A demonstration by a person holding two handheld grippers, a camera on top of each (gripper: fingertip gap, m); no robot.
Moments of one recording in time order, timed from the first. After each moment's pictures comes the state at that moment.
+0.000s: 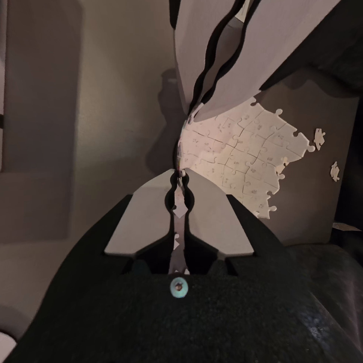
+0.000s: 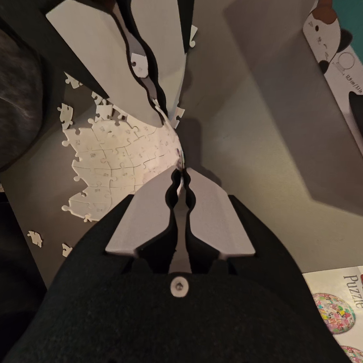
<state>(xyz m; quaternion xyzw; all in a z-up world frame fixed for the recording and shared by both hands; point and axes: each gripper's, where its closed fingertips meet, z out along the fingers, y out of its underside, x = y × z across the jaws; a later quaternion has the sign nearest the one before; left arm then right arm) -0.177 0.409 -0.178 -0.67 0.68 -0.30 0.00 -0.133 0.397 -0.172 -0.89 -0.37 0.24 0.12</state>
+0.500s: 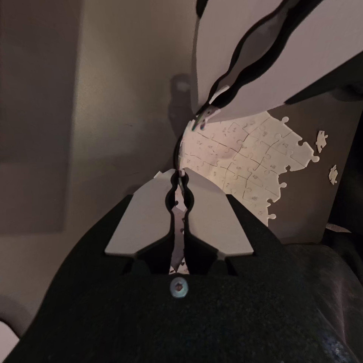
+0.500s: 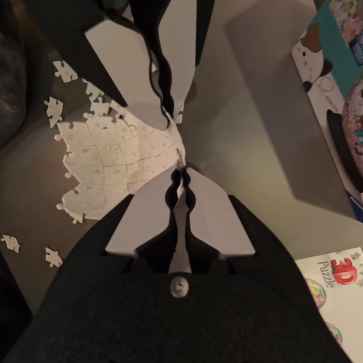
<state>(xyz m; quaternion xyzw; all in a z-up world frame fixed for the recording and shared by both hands) -0.178 0.407 -0.180 -0.69 0.67 -0.27 -0.02 -0.135 0.397 -0.164 -0.88 -0.40 0.19 0.15</state>
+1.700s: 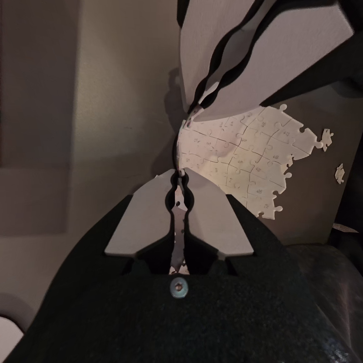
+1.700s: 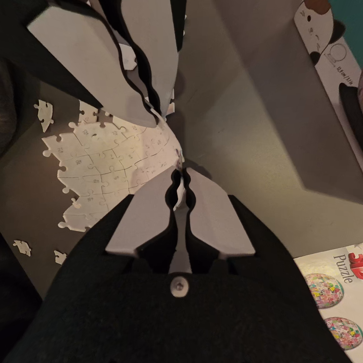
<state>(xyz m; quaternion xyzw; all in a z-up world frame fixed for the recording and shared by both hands) -0.176 0.406 -0.180 -0.68 0.68 -0.26 -0.01 -0.130 0.396 -0.176 -0.90 -0.36 0.19 0.12</state>
